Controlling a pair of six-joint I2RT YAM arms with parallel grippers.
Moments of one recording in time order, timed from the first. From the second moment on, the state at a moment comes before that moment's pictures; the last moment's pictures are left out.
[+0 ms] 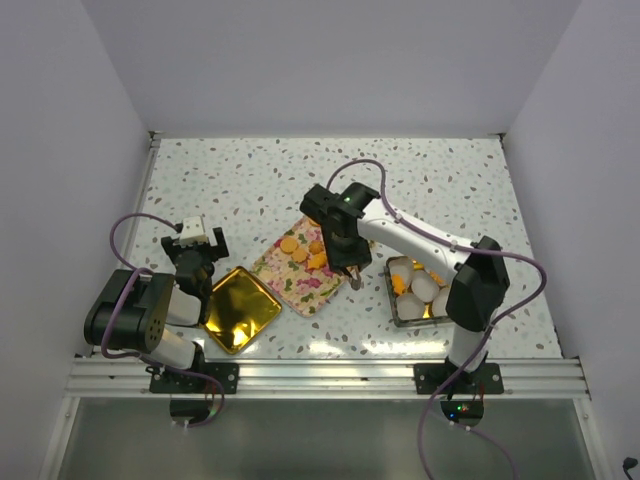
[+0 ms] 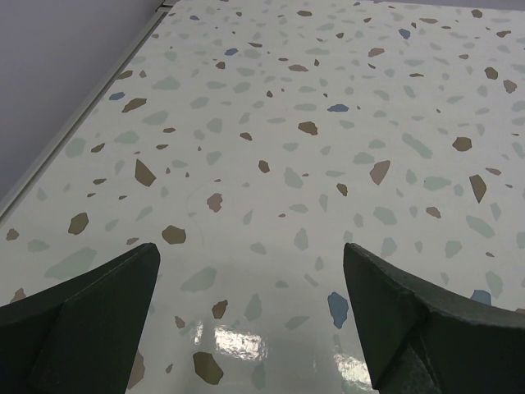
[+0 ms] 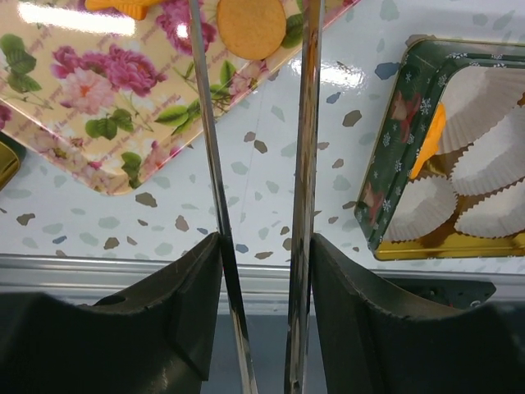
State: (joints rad) left arm -0.09 1.51 0.13 1.27 -0.36 0.00; right arm 0.88 1.83 1.69 -1.32 0.22 0.70
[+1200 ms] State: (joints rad) left arm -0.09 1.51 0.13 1.27 -0.36 0.00; right arm 0.99 1.83 1.67 -1.36 0.23 0.76
